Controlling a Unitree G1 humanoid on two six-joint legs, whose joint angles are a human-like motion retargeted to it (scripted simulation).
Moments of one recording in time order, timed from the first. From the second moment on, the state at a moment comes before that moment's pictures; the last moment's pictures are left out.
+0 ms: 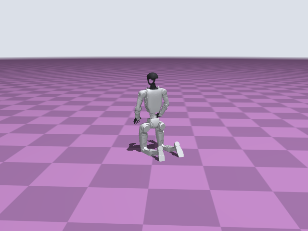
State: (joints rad) left arm -0.11 0.29 -0.78 0.88 0.52 -0.18 0.46; right arm -0.06 -0.35 0.71 0.83 -0.49 -0.09 -0.48; waist -0.06 -0.07 -0.17; left_leg -0.09 0.00 0.01 1.86 -0.03 0.08; right_leg -0.11 -0.12 0.02 1.89 0.17 0.06
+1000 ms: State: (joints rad) left arm -0.15 0.27 -0.83 0.85 0.57 -0.19 0.44; right arm -0.05 -0.40 0.73 0.82 -0.49 -0.11 -0.46; waist -0.07 -0.06 -0.17; left_leg -0.09 0.04 0.01 1.88 -0.06 0.12; right_leg -0.08 -0.10 -0.02 1.88 0.17 0.09
